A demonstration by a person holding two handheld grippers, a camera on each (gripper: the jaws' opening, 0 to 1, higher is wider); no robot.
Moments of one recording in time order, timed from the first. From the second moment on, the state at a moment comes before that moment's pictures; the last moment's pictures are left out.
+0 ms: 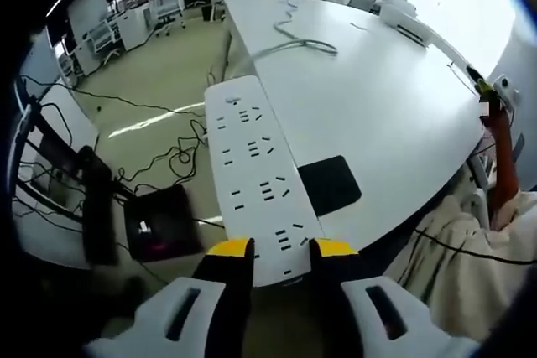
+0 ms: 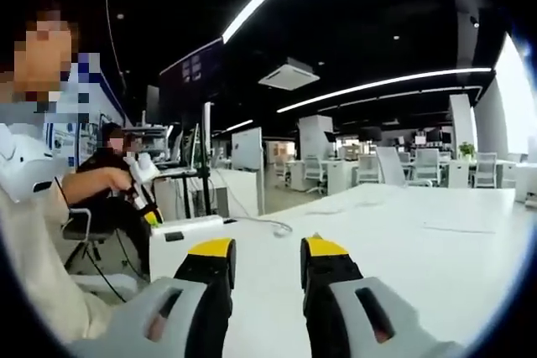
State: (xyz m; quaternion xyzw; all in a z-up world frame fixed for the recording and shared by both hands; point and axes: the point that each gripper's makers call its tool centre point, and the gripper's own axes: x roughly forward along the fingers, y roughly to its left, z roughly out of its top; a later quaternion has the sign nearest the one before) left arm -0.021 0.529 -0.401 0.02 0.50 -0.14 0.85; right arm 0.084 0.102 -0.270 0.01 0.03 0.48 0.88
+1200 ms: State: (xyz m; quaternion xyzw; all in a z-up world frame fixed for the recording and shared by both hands) left arm -0.023 0.525 -0.400 0.01 0.51 -0.14 0.85; right arm 0.098 0.163 -0.220 0.03 0.03 0.51 0.86
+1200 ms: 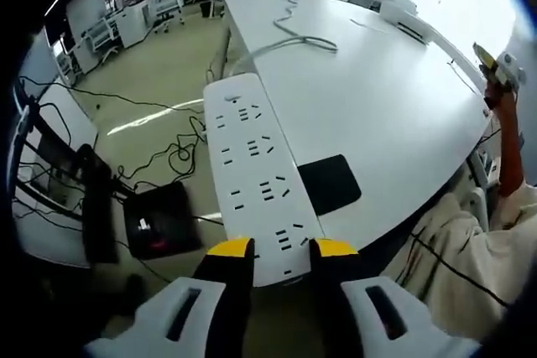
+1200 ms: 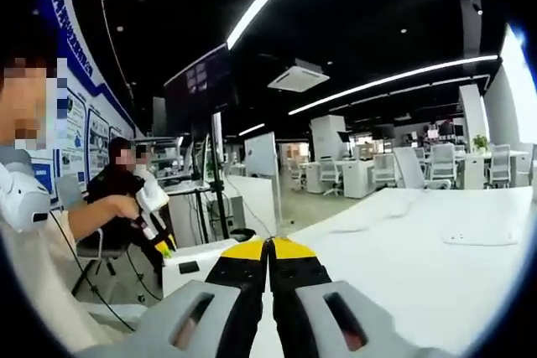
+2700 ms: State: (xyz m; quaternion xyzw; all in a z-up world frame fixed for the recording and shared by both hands) left arm -0.024 0.527 -0.401 0.02 0.53 -0.14 0.84; right arm 0.128 0.338 -0.210 -0.03 0.12 0.60 0.79
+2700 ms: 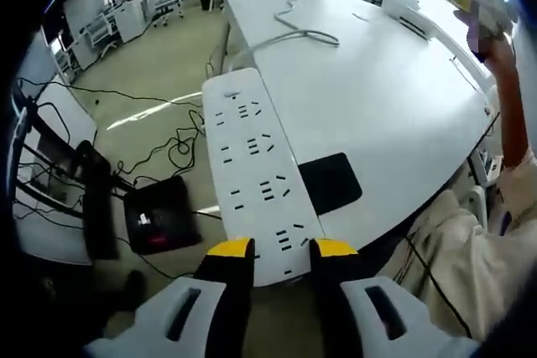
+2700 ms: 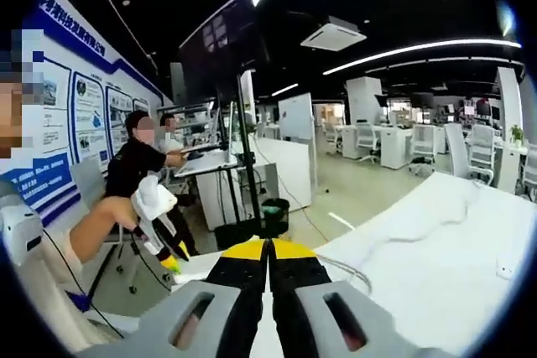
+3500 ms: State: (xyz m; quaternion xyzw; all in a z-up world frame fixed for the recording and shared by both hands) left arm -0.027 0.522 -0.402 0.02 0.53 -0.14 0.83; right arm 0.129 0.406 -0.231 -0.08 0.15 0.63 0.75
